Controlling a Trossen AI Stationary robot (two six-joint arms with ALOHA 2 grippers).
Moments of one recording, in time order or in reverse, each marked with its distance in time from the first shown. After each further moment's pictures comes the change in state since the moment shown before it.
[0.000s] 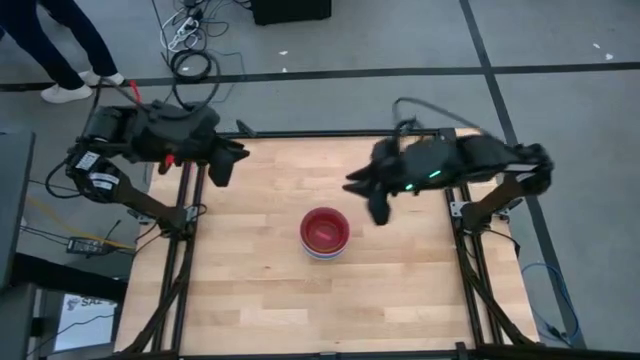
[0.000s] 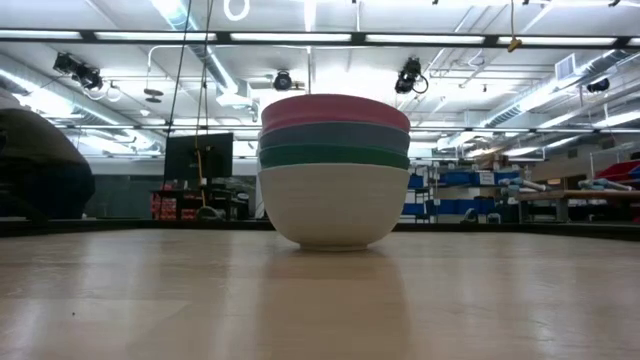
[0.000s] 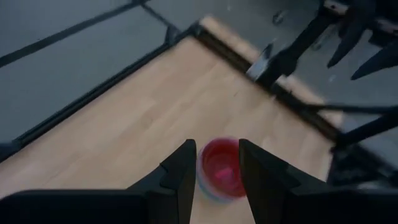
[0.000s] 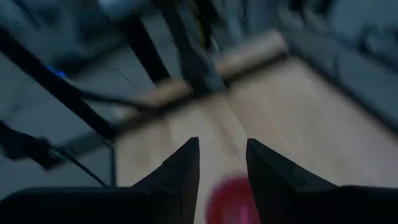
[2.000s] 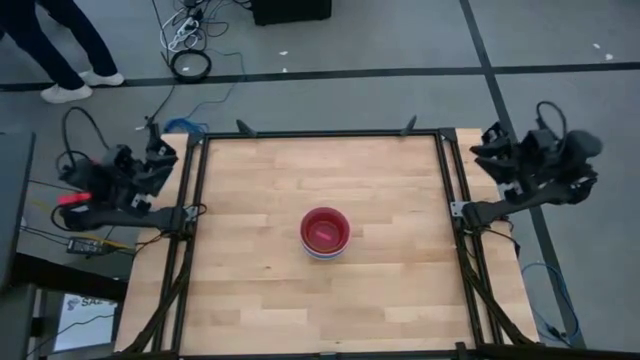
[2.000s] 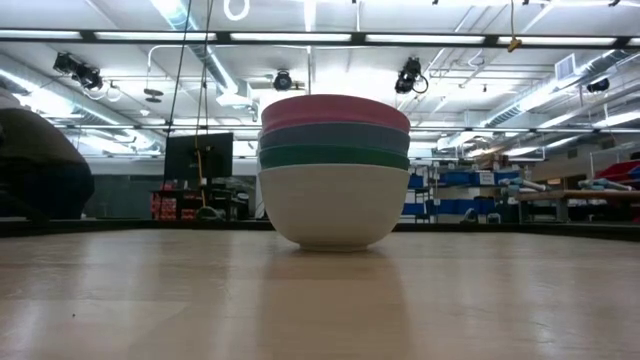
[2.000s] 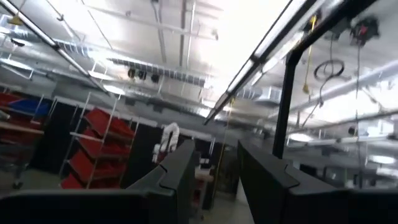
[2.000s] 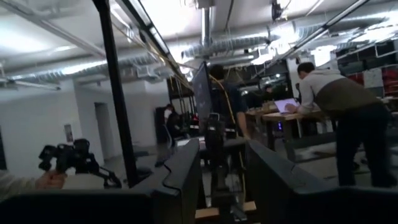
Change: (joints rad) left arm 0.002 -1.244 -1.496 1.501 0.246 0.435; right arm 0.001 -1.246 -1.034 0.671 -0.102 -0.437
